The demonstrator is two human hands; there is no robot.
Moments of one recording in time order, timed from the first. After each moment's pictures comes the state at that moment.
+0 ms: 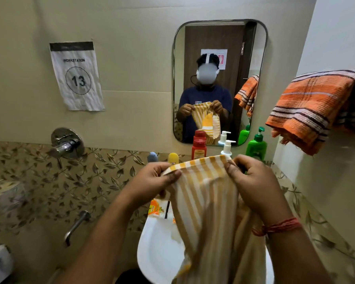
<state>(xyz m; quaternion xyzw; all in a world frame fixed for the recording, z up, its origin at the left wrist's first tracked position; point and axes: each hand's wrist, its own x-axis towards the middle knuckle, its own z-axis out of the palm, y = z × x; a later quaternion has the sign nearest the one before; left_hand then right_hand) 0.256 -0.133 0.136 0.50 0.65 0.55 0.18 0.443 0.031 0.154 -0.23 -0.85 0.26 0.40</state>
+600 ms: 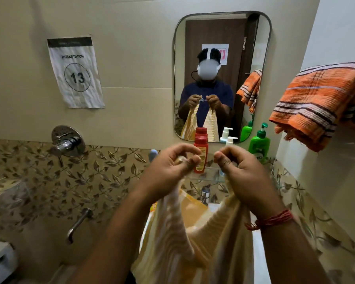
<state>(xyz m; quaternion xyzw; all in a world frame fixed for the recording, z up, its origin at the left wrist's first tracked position) 0.286 -0.113 0.159 0.51 0.62 0.58 0.10 0.425 0.016 0.162 -0.14 -0.83 0.38 0.39</state>
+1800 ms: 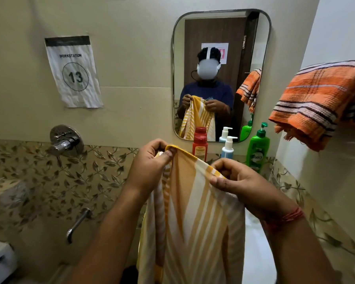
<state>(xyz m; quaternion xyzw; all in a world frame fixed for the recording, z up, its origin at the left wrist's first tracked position) 0.257 -0.110 0.148 0.40 0.61 0.68 0.03 0.432 0.045 0.144 -0.04 -0.76 0.63 0.17</state>
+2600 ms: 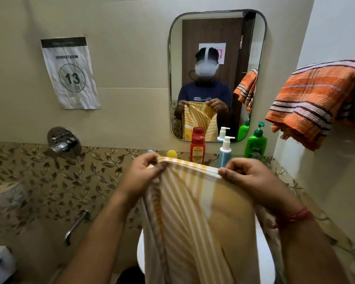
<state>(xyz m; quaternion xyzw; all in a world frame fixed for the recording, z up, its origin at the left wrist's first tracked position) 0.237 -0.120 0.128 0.42 0.62 0.65 0.13 0.445 0.054 0.156 -0.12 -0.85 0.43 0.27</state>
